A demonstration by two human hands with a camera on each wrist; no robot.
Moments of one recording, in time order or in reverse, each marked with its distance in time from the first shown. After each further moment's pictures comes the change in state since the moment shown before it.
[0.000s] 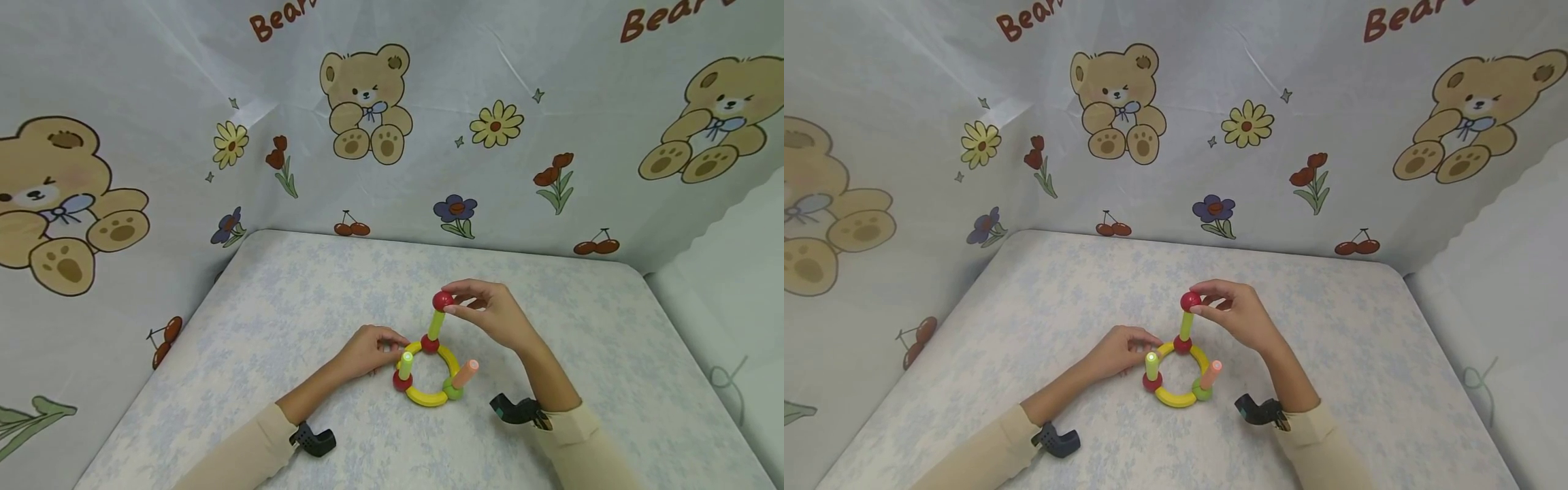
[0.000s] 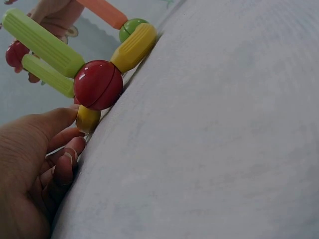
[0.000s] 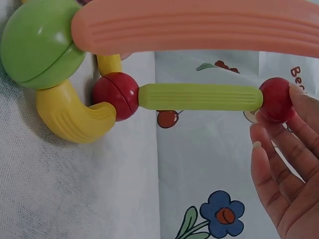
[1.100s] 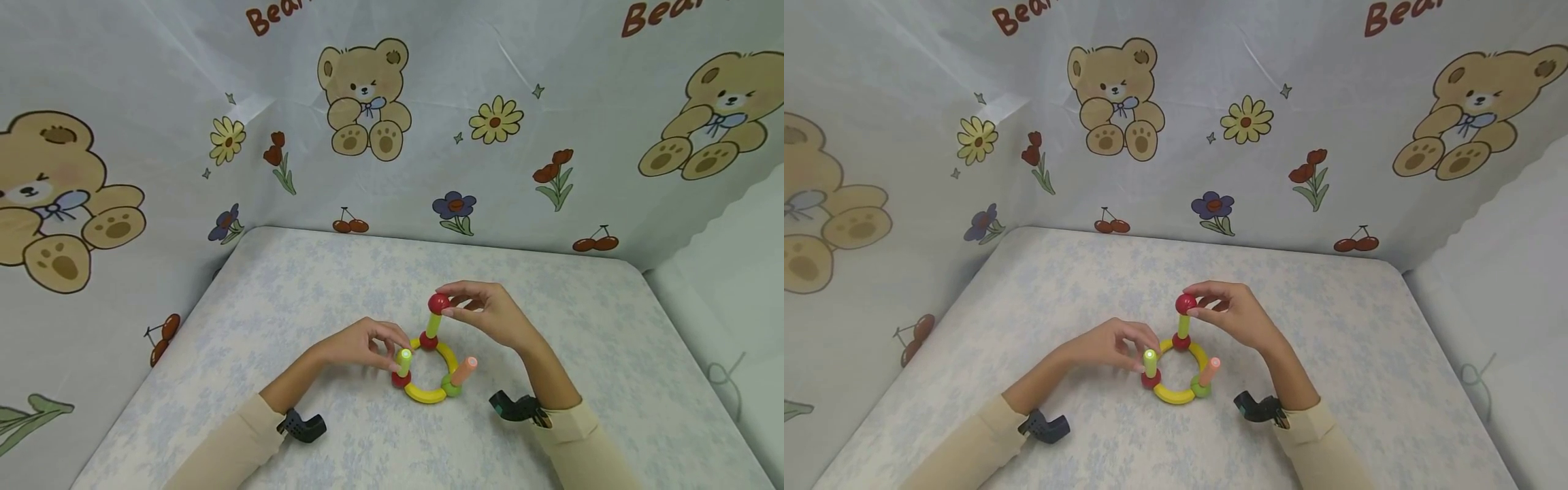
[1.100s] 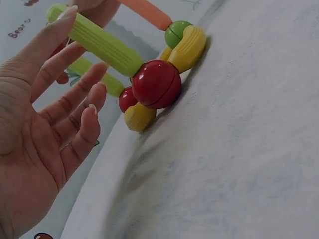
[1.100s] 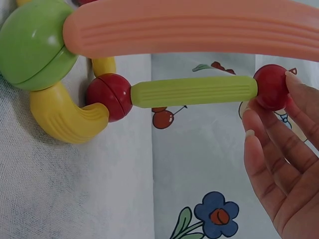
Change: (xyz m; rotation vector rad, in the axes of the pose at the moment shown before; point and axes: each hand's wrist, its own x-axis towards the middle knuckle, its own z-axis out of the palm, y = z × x) left_hand -0.003 0.035 -0.037 -0.182 -0.369 0.193; right_hand 0.000 -0.004 0.001 0.005 -0.087 -0.026
